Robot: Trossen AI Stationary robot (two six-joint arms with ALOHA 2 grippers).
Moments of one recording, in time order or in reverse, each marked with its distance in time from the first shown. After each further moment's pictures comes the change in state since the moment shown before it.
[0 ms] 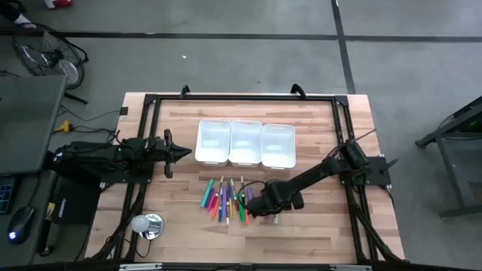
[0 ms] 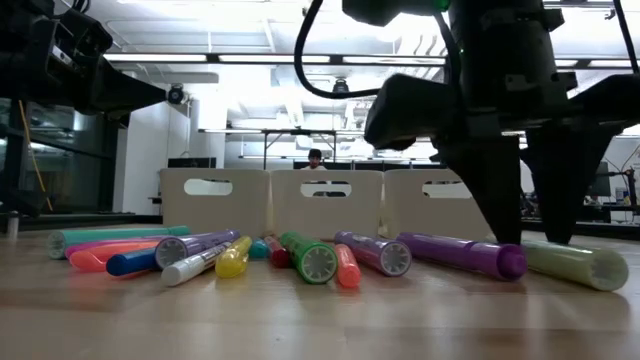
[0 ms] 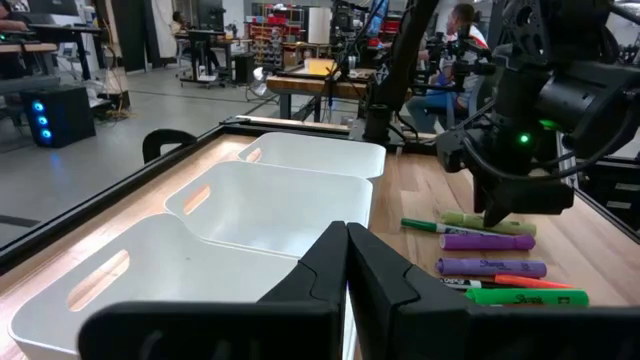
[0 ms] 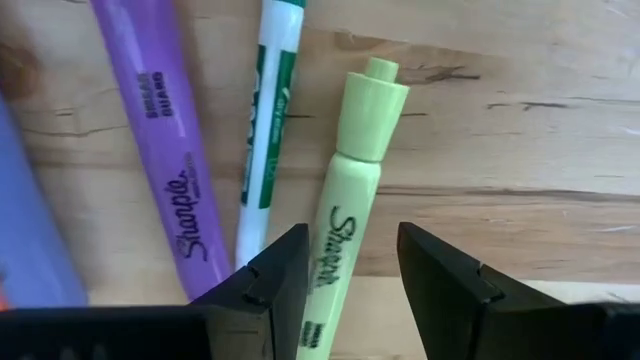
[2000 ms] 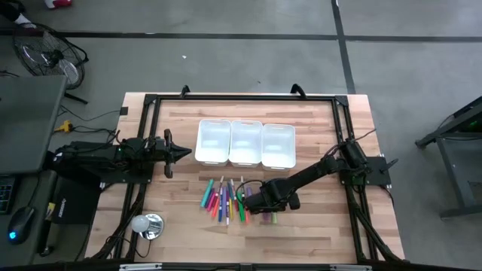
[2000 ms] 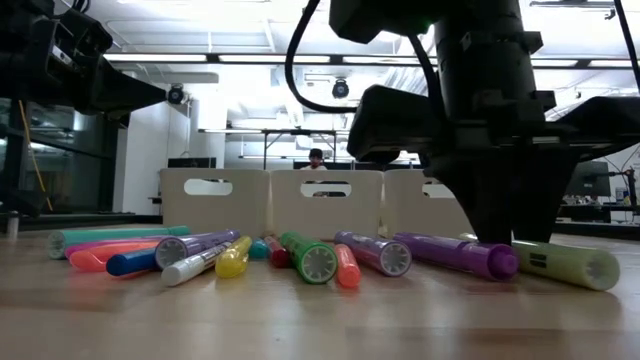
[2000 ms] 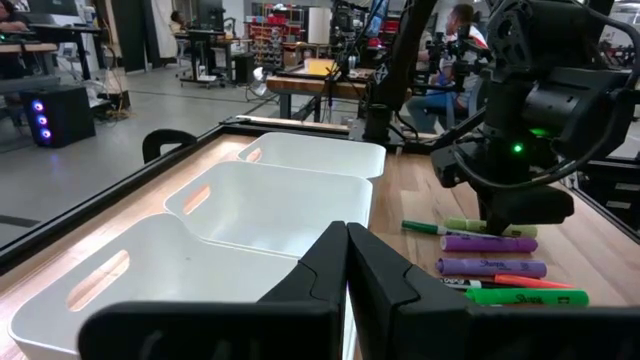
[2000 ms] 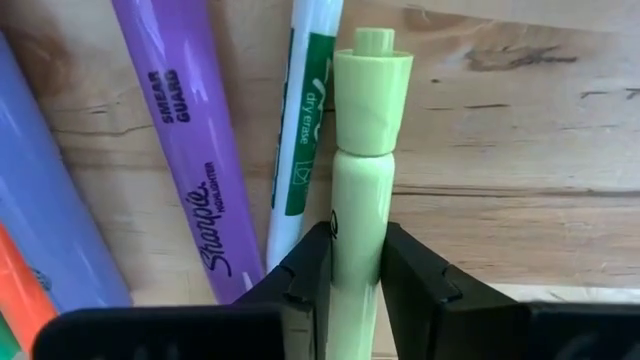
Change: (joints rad) left arm 0.000 0.000 0.000 0.000 0.000 0.000; right arm -0.025 0.054 -0.070 0.181 -0.082 0.002
